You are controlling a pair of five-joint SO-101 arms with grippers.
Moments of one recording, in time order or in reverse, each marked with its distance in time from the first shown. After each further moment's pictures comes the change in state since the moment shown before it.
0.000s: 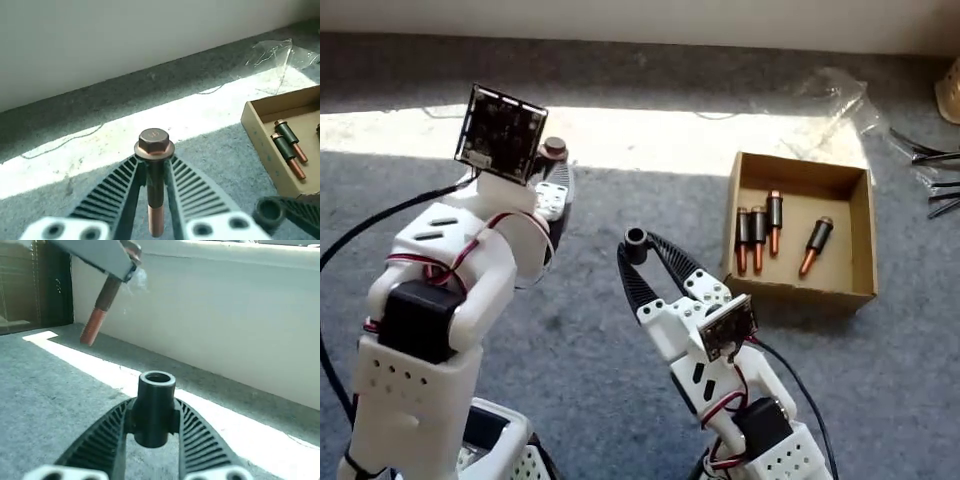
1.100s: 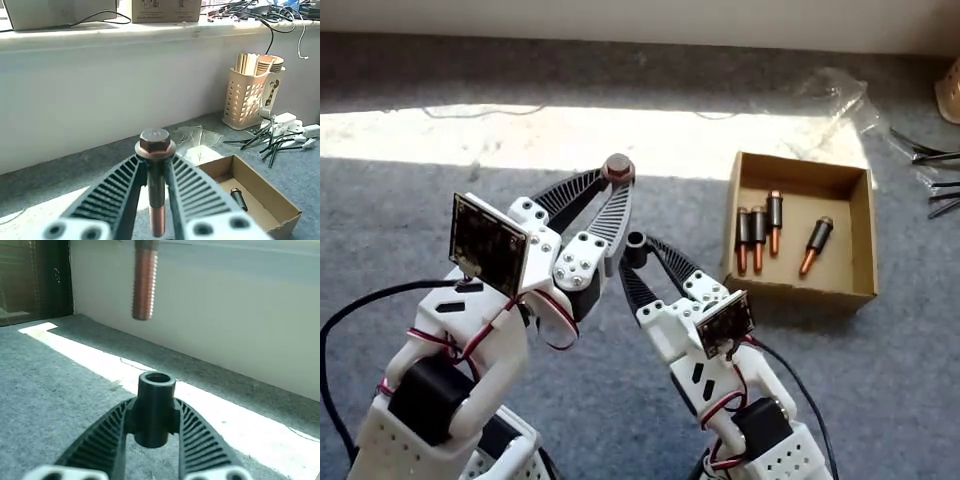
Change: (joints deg) left arm 16.2 -20.1 20.1 -23.1 7.7; right arm 0.0 0.0 0.0 1.2 -0.2
